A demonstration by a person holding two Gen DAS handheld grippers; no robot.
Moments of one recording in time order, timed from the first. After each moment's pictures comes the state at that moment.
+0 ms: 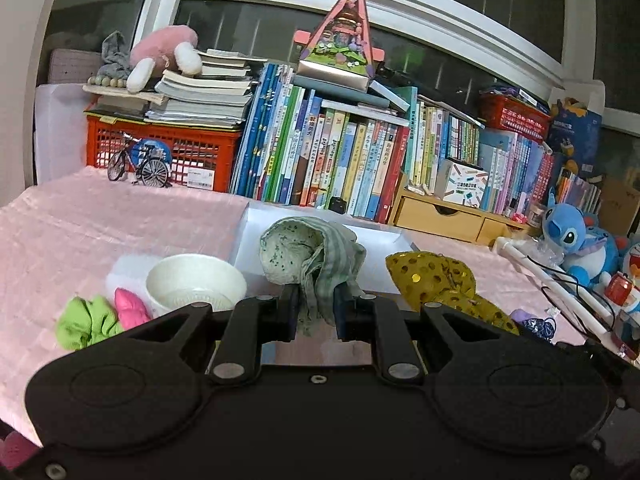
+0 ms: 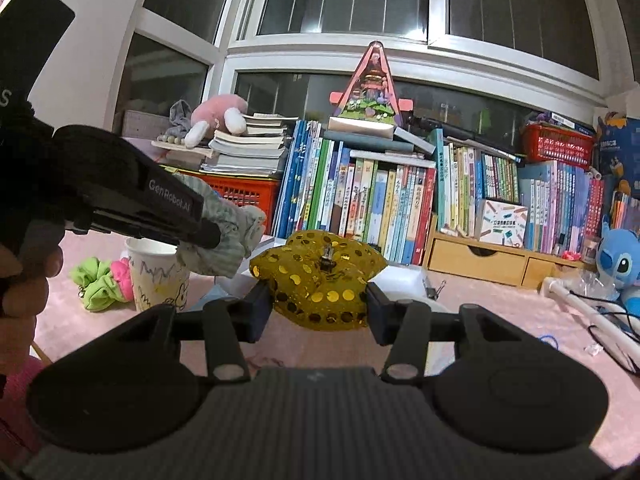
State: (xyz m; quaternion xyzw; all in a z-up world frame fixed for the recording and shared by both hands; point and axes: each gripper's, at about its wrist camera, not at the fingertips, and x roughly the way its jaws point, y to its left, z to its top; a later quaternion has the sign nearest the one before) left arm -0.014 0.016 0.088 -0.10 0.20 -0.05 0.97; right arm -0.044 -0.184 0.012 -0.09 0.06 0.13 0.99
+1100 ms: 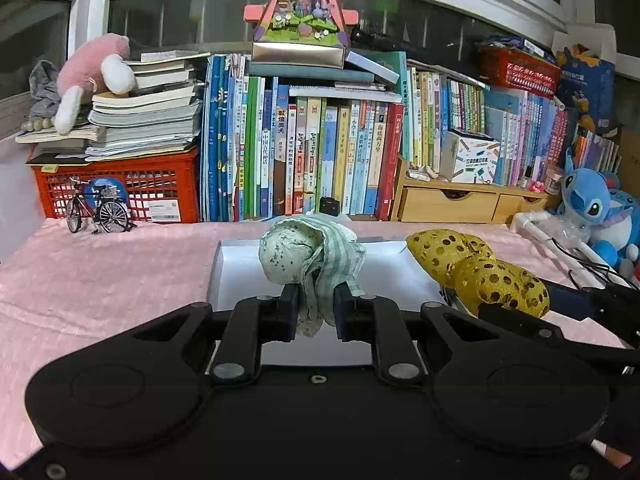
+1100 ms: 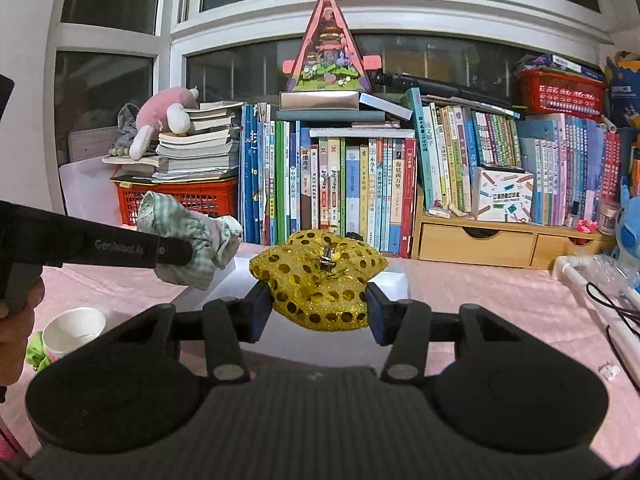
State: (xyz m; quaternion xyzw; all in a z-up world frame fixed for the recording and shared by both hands) left arm 0.142 -0.020 0.142 -0.02 0.27 -0.07 0.96; right arm 0.091 -0.228 0.078 -0.02 0.16 0.14 0.98
